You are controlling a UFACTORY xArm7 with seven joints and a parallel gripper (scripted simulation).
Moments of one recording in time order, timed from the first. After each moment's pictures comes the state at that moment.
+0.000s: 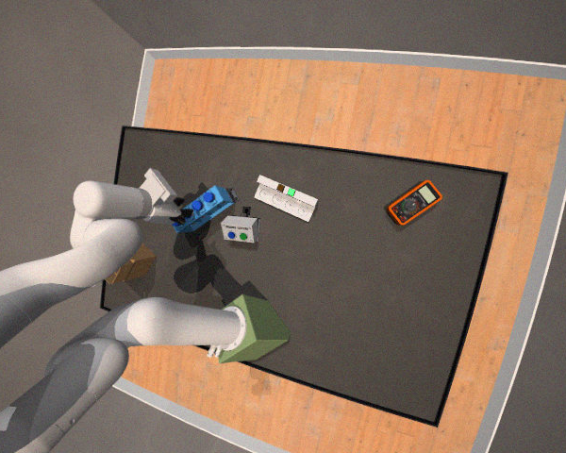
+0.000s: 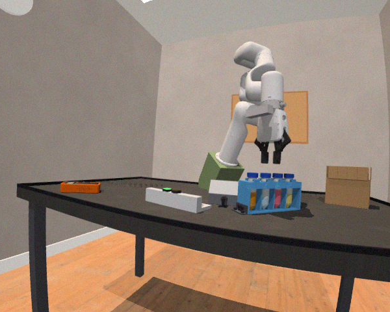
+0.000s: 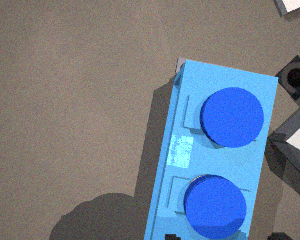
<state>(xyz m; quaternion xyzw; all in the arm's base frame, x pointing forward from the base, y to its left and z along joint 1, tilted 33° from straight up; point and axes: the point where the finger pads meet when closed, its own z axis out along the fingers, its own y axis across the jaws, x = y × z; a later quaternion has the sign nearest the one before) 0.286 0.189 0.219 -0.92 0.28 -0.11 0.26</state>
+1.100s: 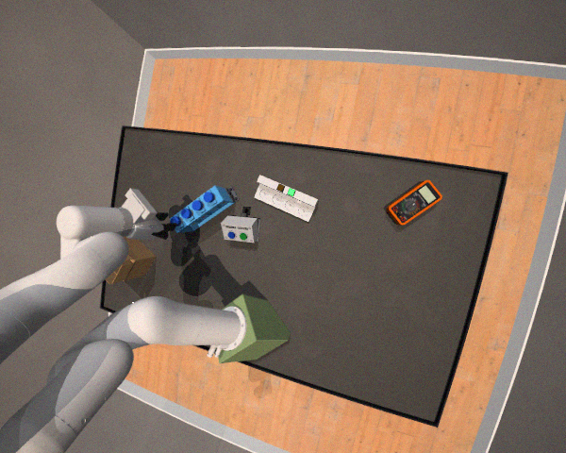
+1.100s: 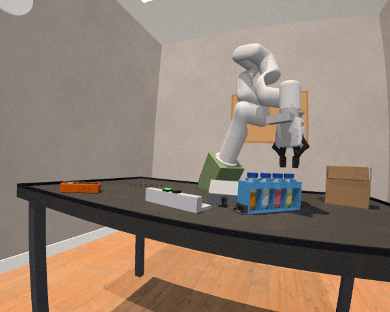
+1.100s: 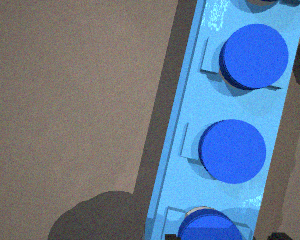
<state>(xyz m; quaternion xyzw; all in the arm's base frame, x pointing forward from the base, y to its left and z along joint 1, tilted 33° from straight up) 0.228 0.253 0.214 -0.92 0.26 -0.12 0.26</state>
